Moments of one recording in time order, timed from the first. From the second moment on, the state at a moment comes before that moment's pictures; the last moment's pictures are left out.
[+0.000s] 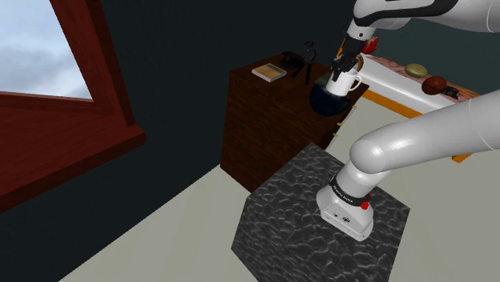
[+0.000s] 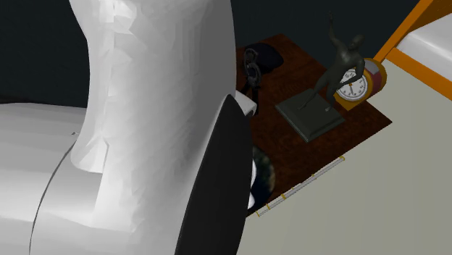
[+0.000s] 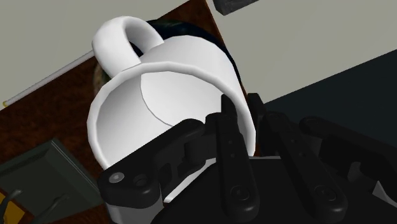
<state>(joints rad) -0.26 -0.55 -0.42 -2.39 -0.22 1.87 -0.20</state>
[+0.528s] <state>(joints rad) -0.26 -0.55 -0.42 -2.39 -0.22 1.88 -0.20</state>
